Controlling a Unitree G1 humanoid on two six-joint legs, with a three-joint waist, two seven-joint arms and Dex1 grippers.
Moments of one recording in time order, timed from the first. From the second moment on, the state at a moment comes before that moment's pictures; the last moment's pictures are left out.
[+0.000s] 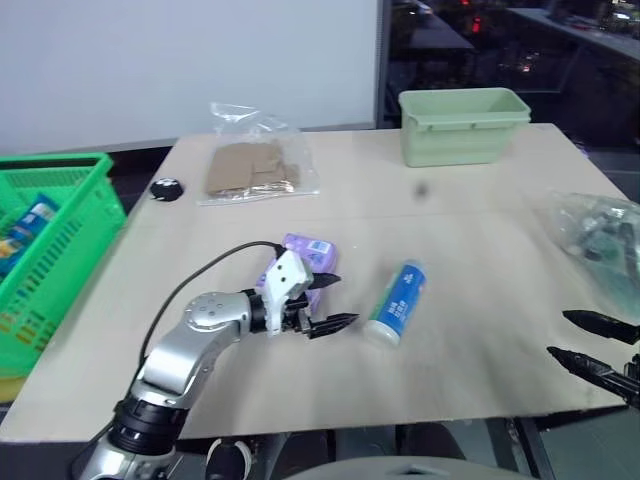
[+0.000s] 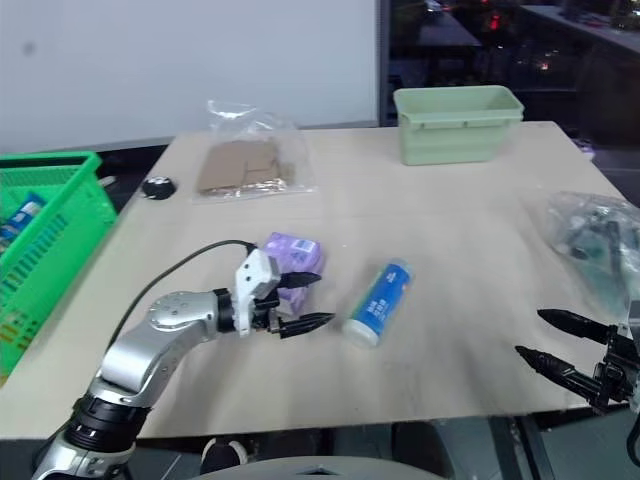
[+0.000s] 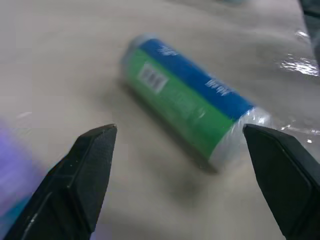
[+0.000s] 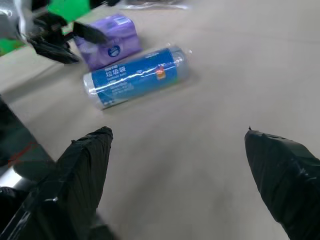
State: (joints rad) left arm -0.16 0.57 -0.19 -0.30 -0.38 0.52 -0.91; right arm 0.55 -0.76 -0.70 -0.34 0.79 0.44 1.24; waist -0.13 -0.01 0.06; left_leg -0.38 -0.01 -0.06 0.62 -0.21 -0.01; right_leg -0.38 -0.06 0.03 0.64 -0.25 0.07
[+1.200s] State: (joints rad) left arm -0.34 0.36 -0.38 -0.51 -0.20 1.21 -0.27; right arm 0.74 -0.65 -0.87 -0.59 0.87 0.43 1.08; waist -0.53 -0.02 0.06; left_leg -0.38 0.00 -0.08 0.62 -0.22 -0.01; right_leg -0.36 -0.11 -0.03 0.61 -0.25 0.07
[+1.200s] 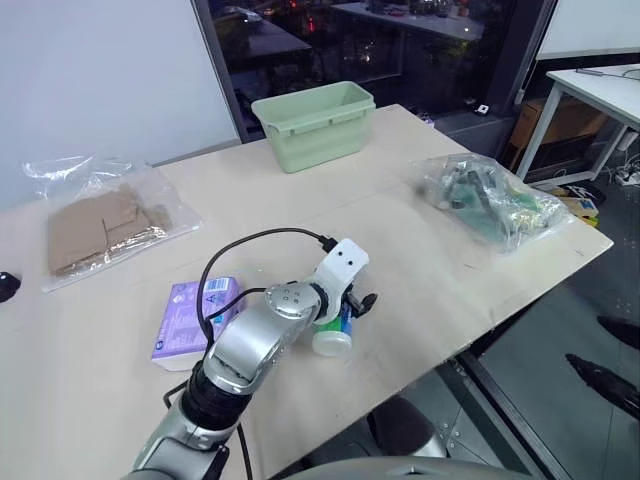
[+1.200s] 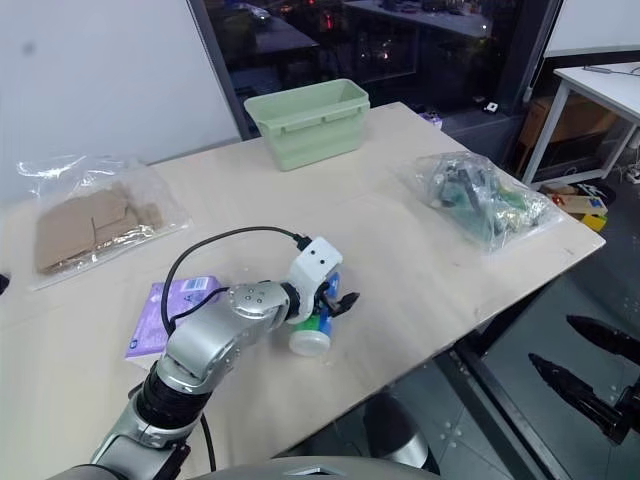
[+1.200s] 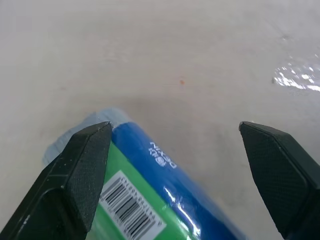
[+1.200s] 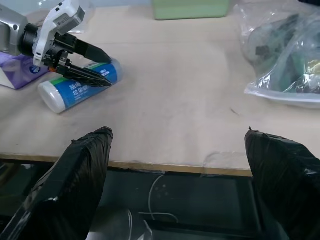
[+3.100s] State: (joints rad) left arm -0.16 0.29 -0.19 -0.71 -0.26 1.35 -0.17; right arm 0.36 -0.92 -0.55 -0.57 0.92 0.50 1.25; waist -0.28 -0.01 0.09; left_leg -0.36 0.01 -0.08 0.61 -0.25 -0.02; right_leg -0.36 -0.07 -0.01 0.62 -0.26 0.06
